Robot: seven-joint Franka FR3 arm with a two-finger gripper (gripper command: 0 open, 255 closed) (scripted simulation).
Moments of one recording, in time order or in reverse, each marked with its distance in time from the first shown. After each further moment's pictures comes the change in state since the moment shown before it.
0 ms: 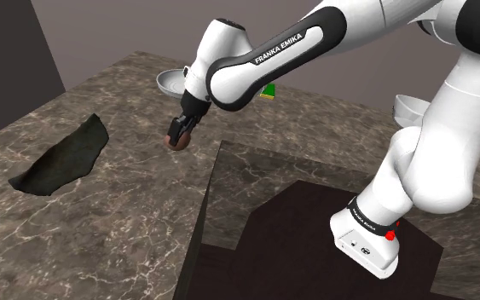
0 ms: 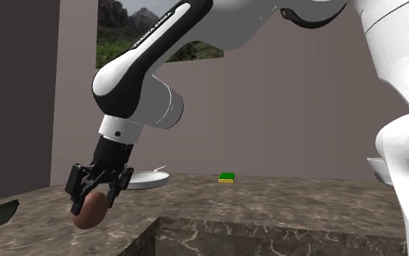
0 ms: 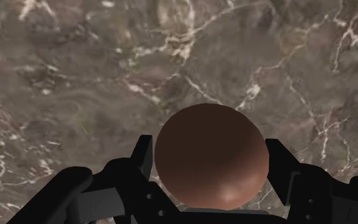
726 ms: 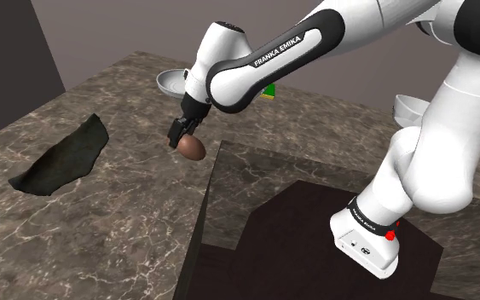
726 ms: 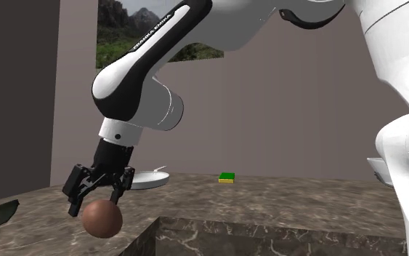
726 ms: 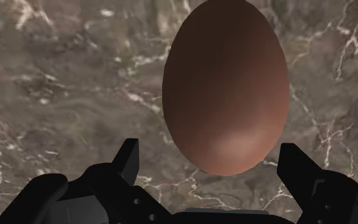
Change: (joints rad) arm 0.001 0.007 0.000 -0.005 -0.001 -0.001 0.002
